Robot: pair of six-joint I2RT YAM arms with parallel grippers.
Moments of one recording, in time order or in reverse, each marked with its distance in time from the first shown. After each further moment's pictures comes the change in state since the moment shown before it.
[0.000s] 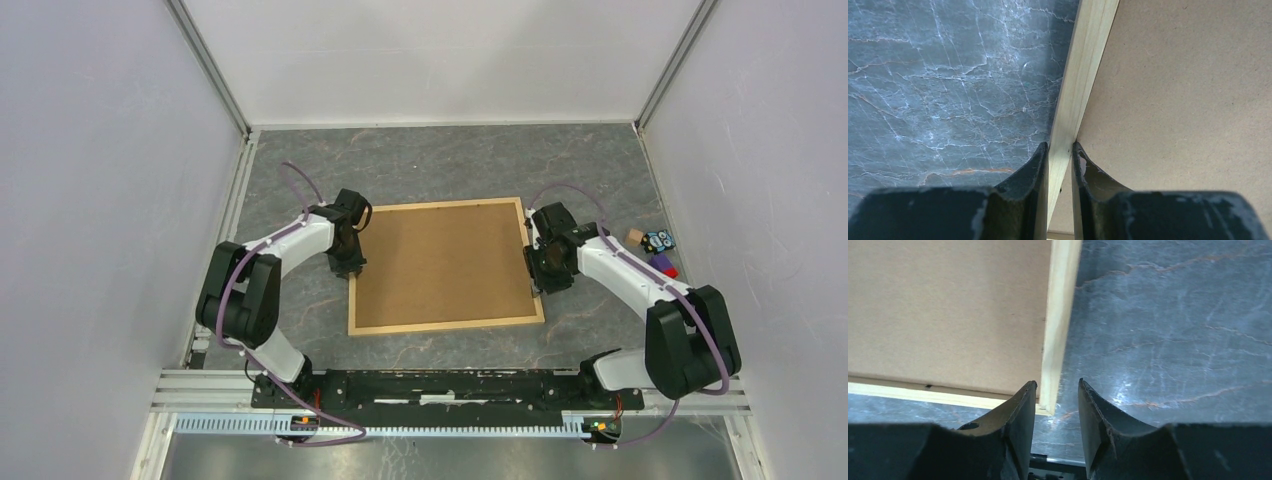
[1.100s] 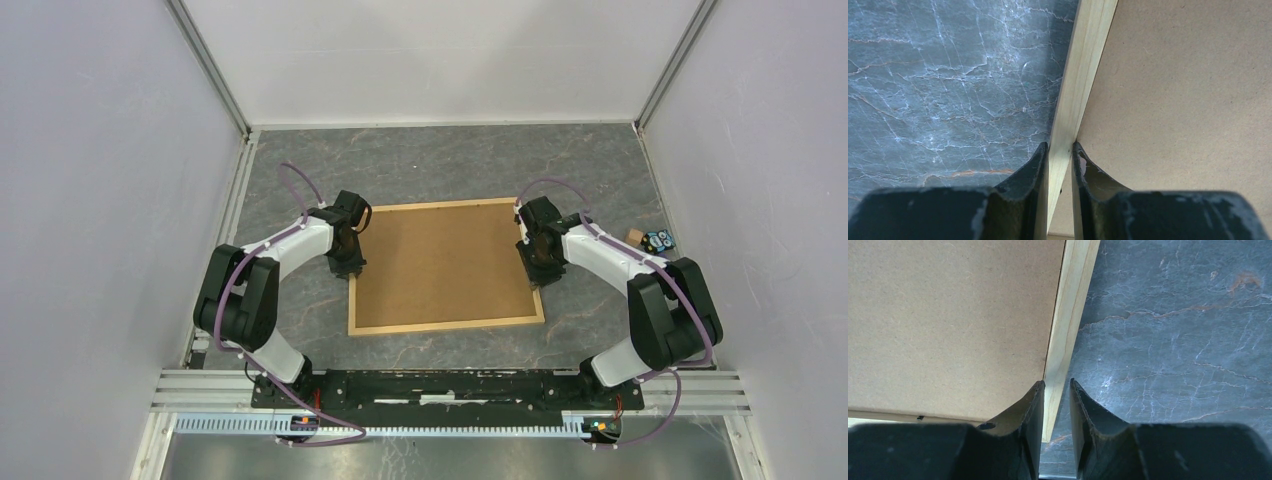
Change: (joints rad) left arm -0.007 -0.023 -0.026 0.023 -0.018 -0.008; right arm 0.032 0.150 0.071 0.034 0.082 -0.042
